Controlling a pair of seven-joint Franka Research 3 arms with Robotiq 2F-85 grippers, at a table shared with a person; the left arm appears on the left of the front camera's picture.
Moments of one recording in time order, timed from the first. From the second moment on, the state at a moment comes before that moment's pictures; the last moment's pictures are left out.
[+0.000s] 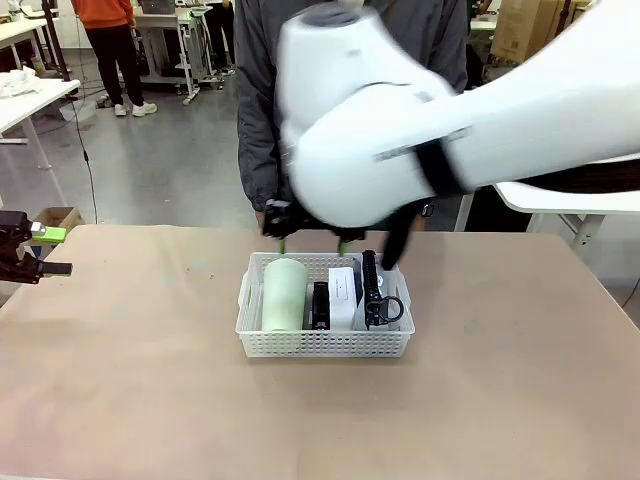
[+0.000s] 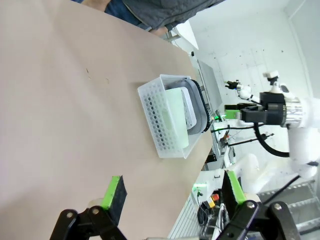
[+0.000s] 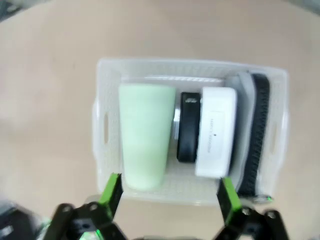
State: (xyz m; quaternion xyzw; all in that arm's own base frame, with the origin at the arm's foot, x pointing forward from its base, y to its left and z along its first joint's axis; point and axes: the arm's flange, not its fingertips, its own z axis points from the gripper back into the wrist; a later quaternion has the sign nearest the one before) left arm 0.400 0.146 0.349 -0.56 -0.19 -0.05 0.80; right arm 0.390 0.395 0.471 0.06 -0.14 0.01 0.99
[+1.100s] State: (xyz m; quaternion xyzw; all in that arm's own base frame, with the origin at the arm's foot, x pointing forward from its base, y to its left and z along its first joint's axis) left arm 0.400 0.146 0.349 -0.56 -0.19 -0.05 0.80; right arm 0.346 -0.010 0.345 0.61 -0.07 0.19 0.77
